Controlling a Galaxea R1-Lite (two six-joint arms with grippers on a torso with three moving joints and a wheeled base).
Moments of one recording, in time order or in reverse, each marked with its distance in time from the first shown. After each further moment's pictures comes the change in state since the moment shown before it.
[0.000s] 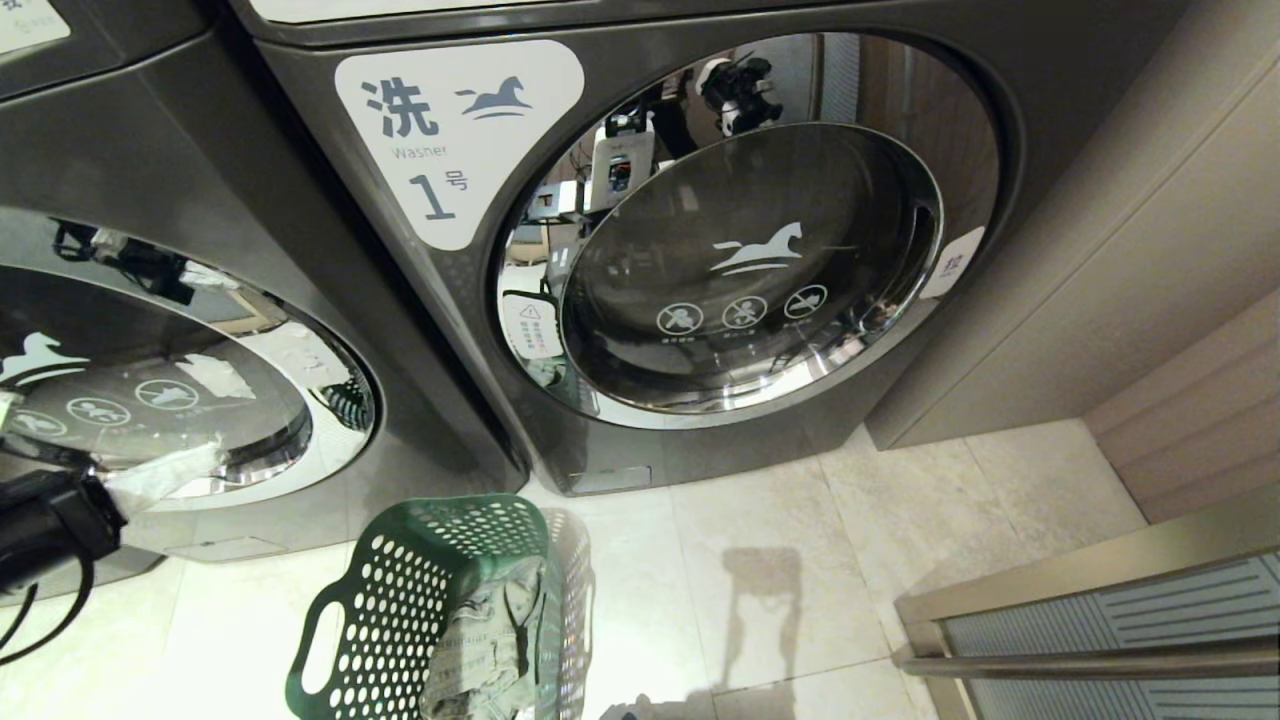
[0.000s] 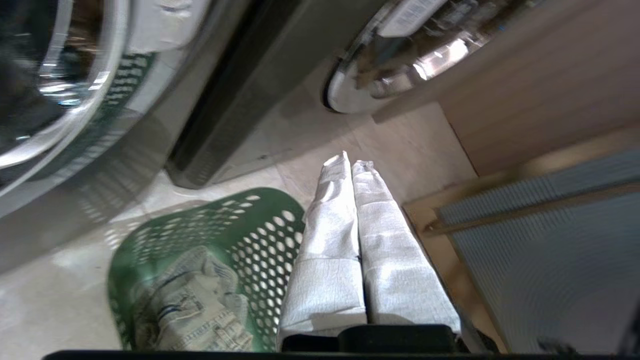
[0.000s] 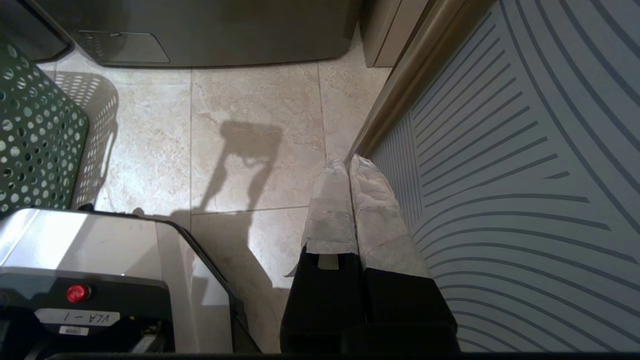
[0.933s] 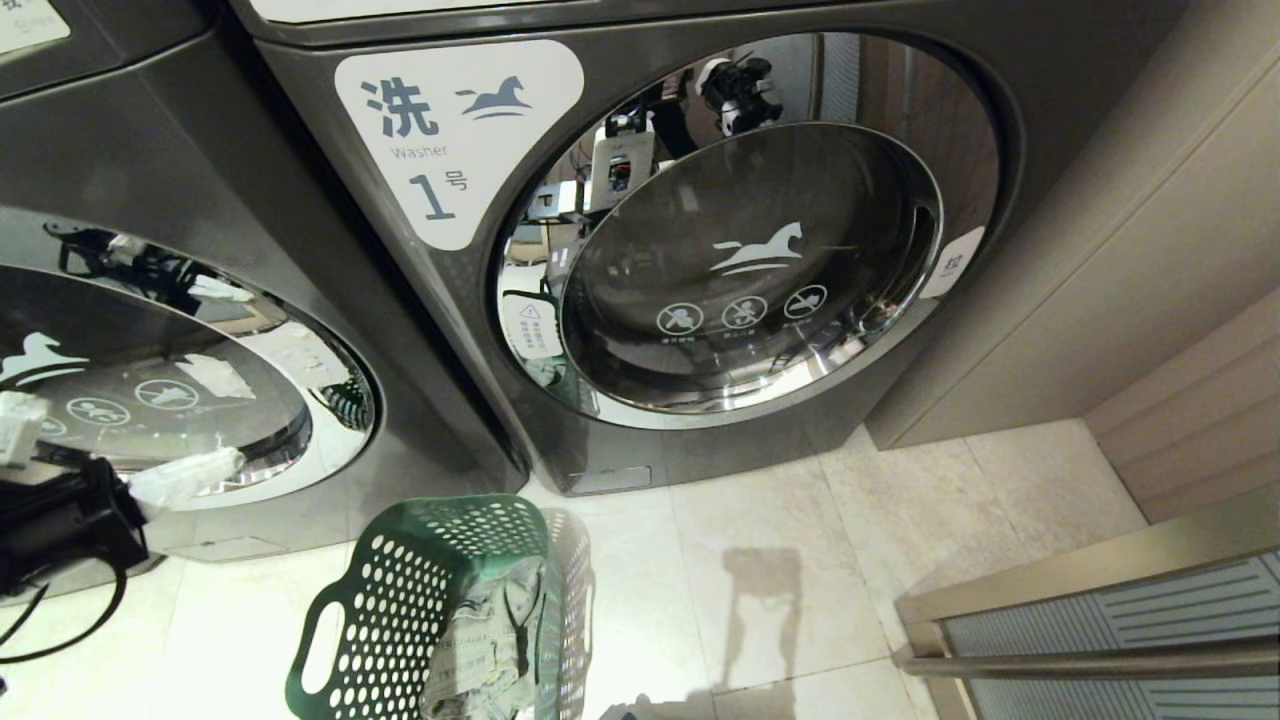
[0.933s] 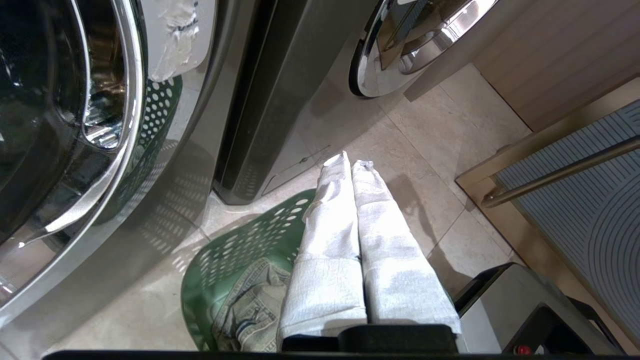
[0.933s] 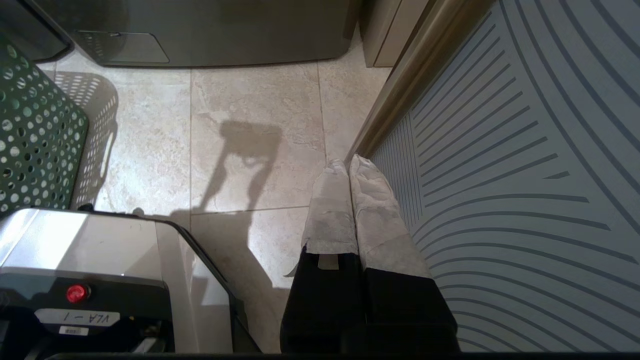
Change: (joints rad) left arm -0.014 0.092 -0.063 -0.001 -0.025 0.270; right arm 0.000 0.000 0.000 0.000 0.000 0.000
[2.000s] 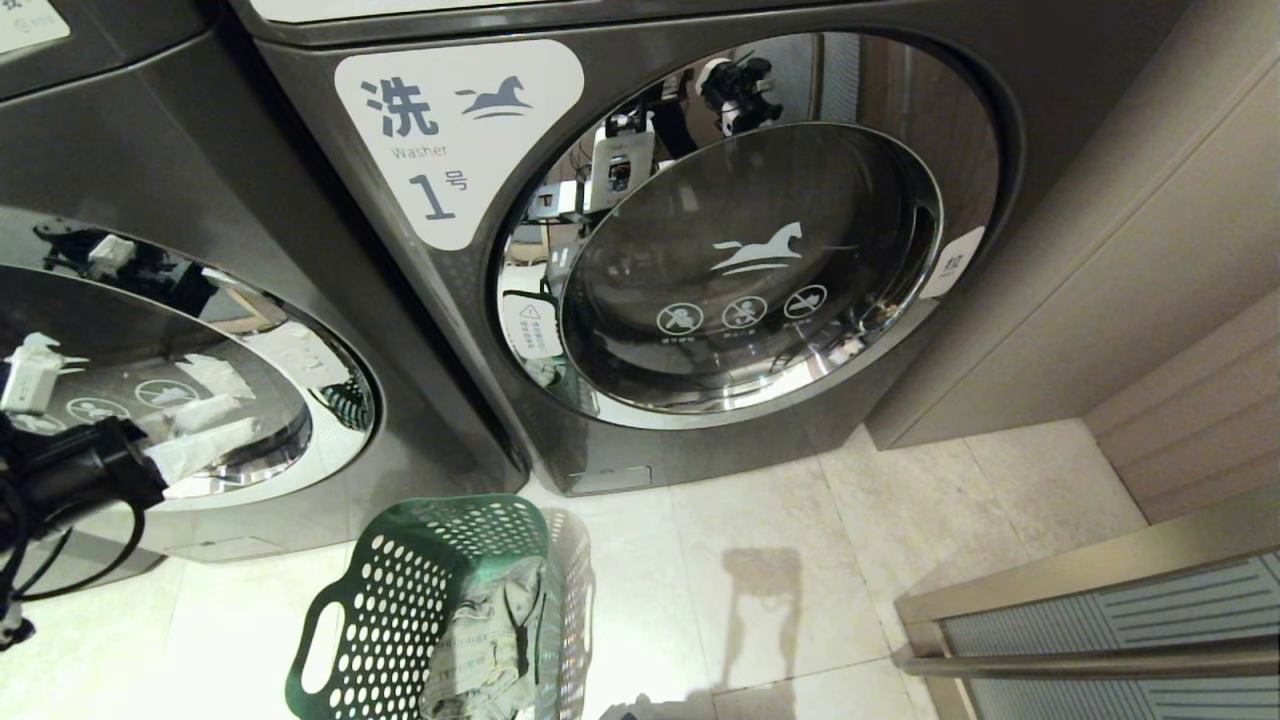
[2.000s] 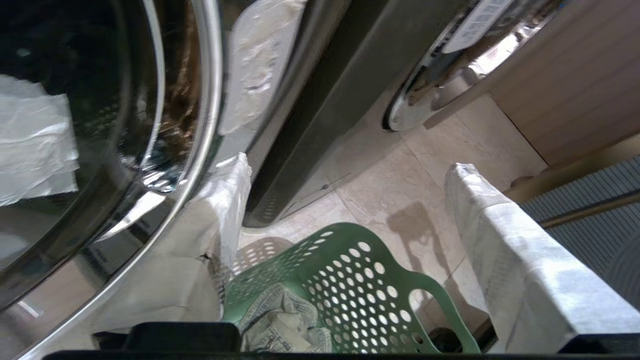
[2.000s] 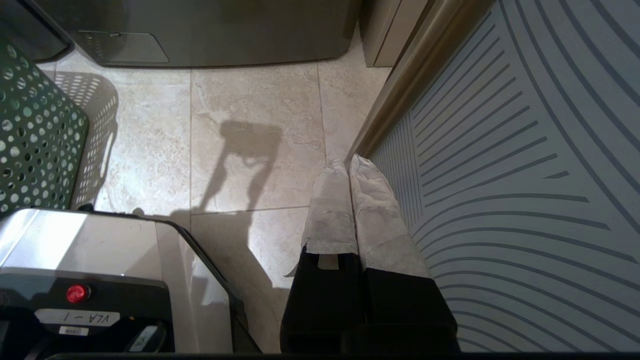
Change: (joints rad) left arm -0.040 0.057 -0.180 0.000 0.086 -0.149; right arm 0.000 0.000 0.000 0.000 0.000 0.000
